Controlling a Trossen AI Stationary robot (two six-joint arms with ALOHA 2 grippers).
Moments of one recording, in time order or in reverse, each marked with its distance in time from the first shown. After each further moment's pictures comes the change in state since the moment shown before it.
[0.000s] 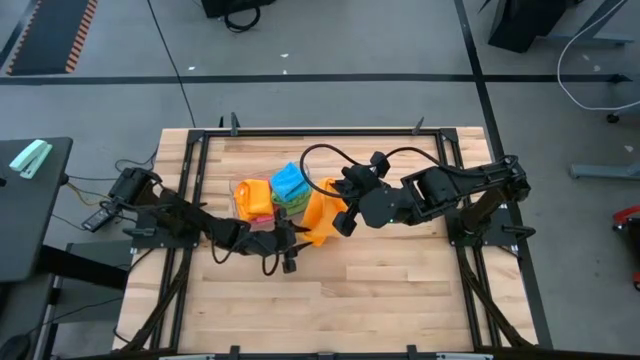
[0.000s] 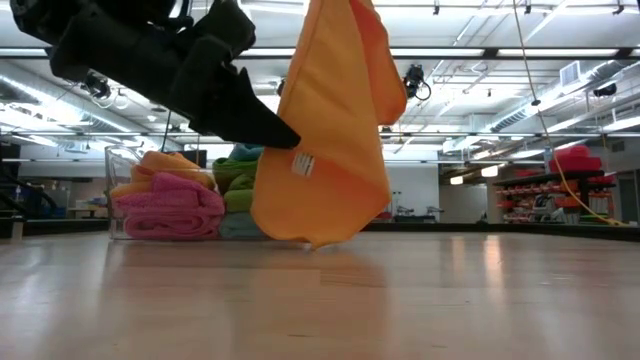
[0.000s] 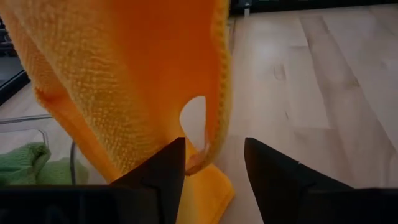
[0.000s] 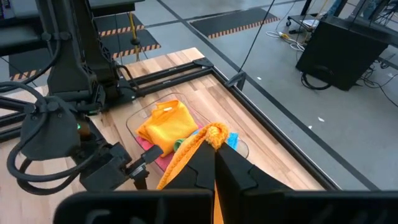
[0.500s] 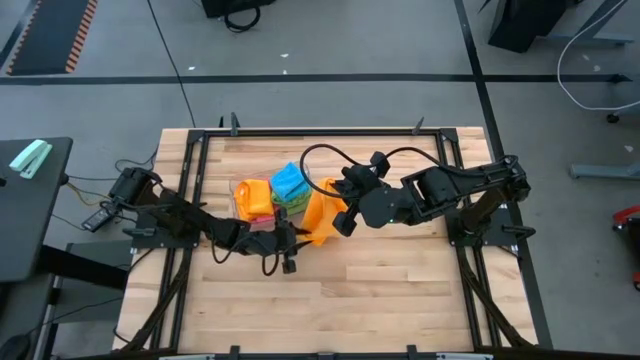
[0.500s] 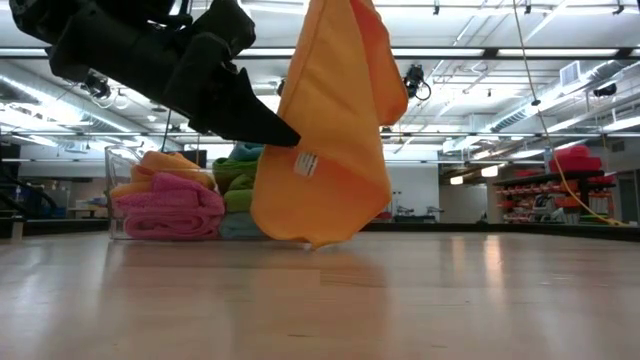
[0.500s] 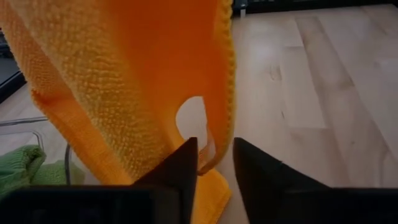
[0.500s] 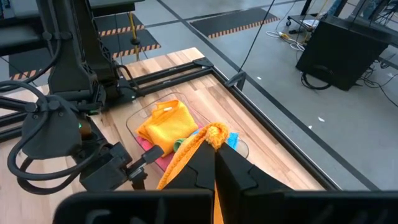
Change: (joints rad) left arm 0.002 0.000 0.000 0.006 0.014 0.008; right arm 0.000 0.000 -0.001 0.000 0.000 0.000
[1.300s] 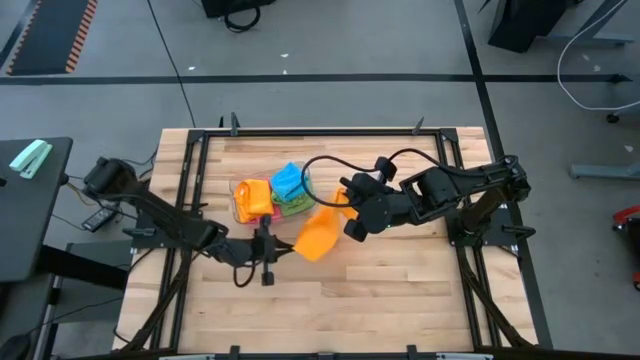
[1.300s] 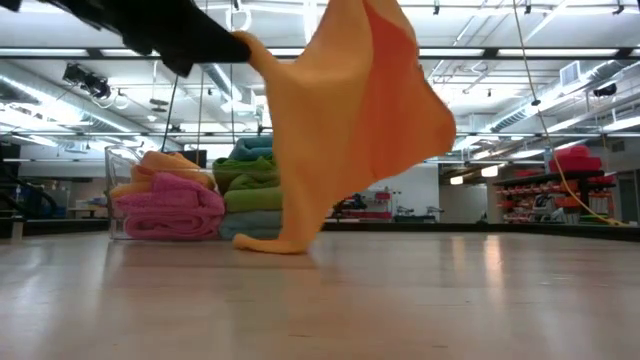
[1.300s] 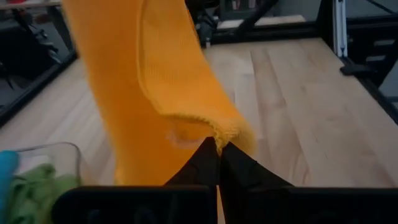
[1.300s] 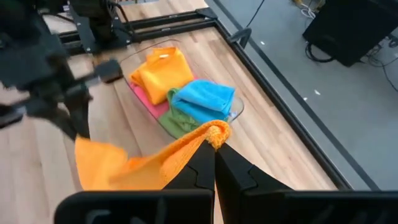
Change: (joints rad) left arm -0.171 -0.271 0.000 -0.229 -0.066 -0.025; right arm 0.003 0.000 0.000 -0.227 -0.103 0.046
